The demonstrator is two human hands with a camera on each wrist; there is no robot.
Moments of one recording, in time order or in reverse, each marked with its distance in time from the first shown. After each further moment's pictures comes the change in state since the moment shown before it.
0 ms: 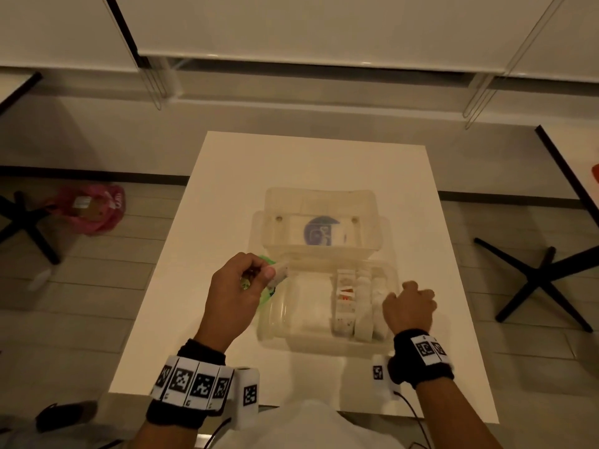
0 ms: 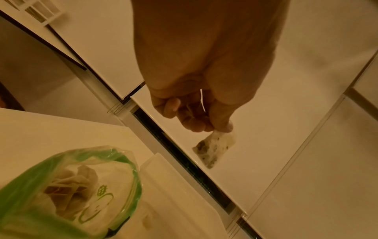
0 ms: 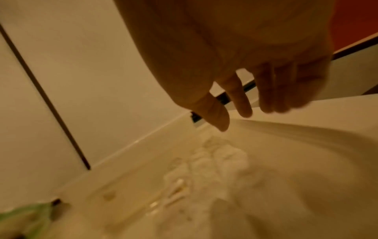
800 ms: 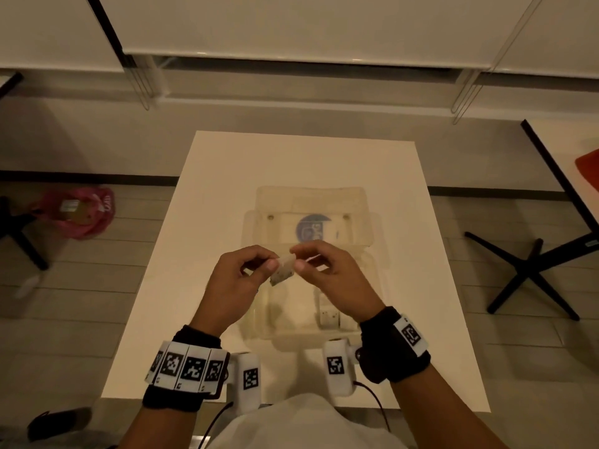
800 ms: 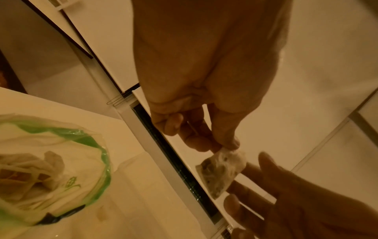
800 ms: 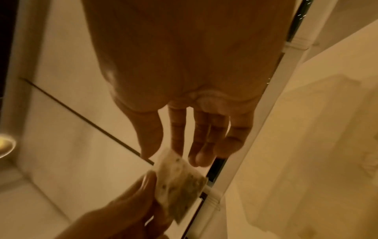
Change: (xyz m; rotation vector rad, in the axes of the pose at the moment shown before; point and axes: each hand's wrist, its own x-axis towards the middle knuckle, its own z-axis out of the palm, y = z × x) left_hand 0.016 0.014 0.001 -0.126 -0.187 -0.020; right_hand -0.078 -0.110 -0.046 0.696 -0.541 -0.727
